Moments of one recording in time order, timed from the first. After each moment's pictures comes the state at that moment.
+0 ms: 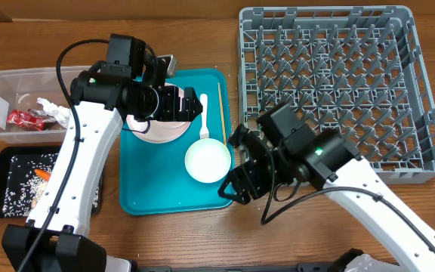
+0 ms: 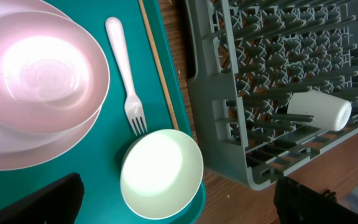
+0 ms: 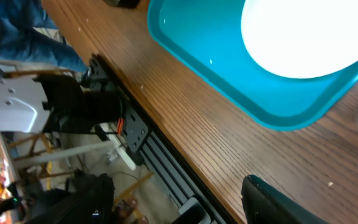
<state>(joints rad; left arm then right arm) -0.17 1.61 1.52 -1.06 0.46 -0.16 0.65 1.37 1.21 -1.06 -0.64 0.16</state>
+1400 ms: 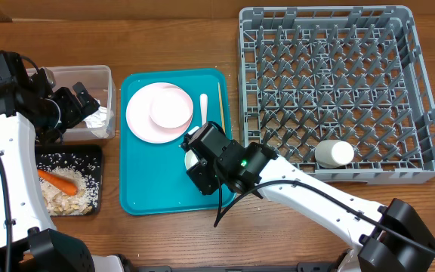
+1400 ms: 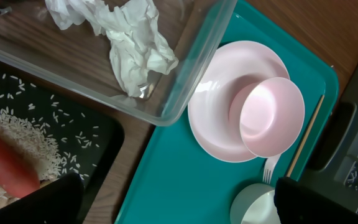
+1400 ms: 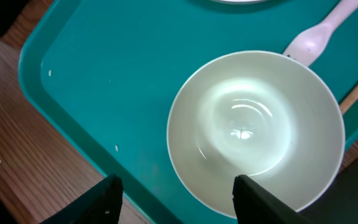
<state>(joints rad) 0.37 1.58 1.52 -1.16 0.28 -0.26 0.90 1.66 1.21 -0.64 -0.09 0.20</state>
